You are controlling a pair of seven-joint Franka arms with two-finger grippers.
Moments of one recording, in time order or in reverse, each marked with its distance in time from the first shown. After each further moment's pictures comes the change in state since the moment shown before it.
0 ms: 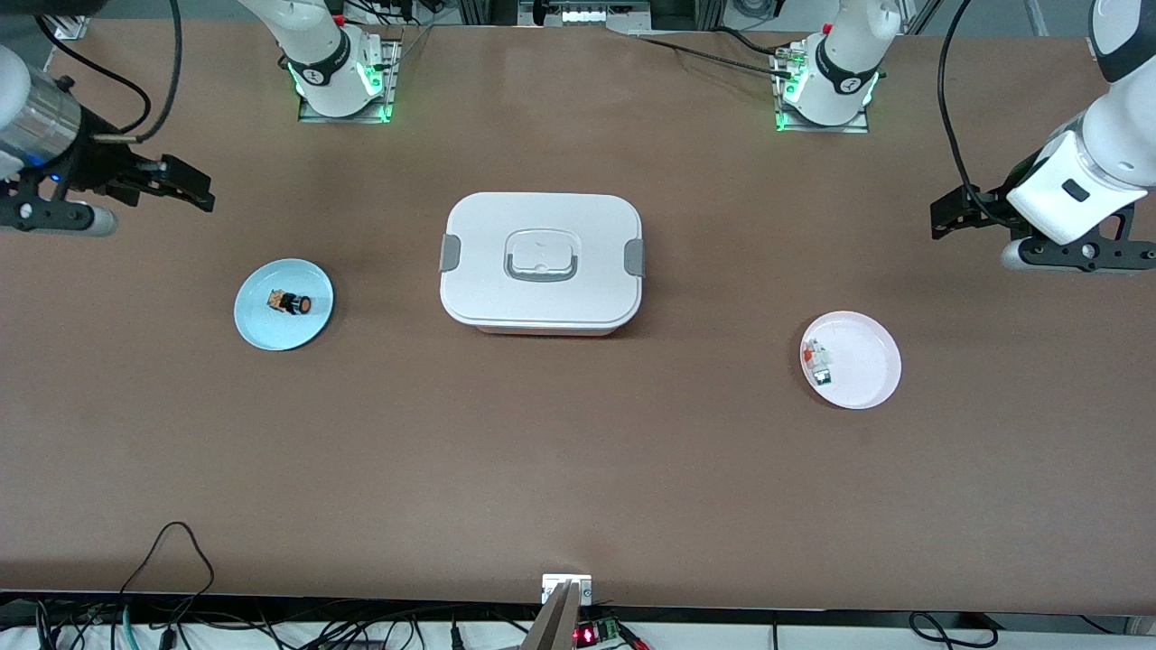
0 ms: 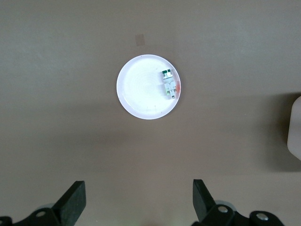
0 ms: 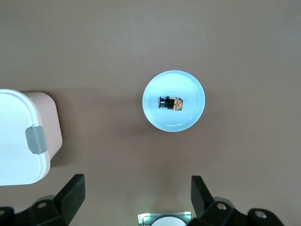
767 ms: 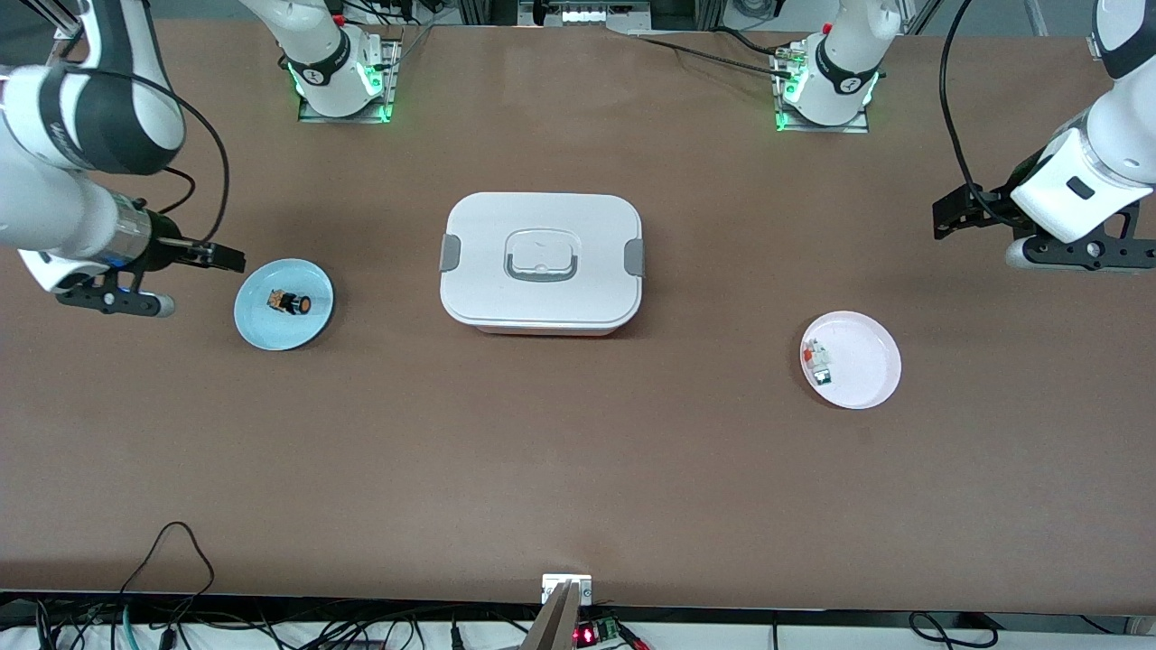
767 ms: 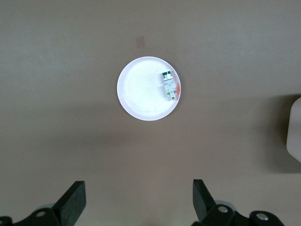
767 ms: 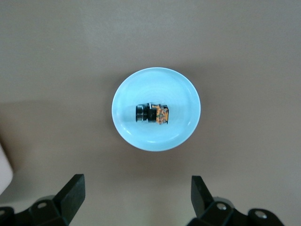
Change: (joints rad) left arm 0.000 0.000 0.001 0.005 0.000 0.000 -0.001; right arm -0.076 0.114 -0.009 -0.288 -0.028 0.339 -0.005
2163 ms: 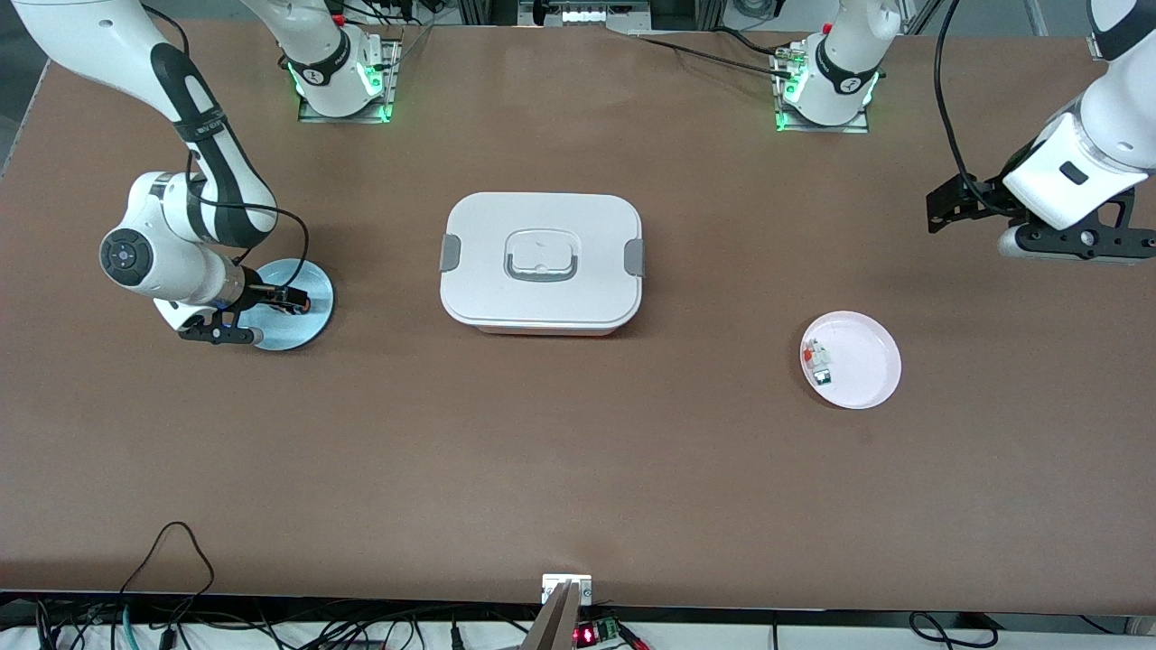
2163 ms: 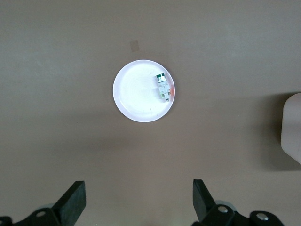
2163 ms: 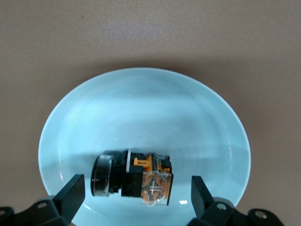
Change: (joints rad) left arm -0.008 -0.016 -0.021 0.008 0.000 -0.004 -0.001; right arm -0.060 0.269 0.005 -0.245 -0.001 0.532 -0.114
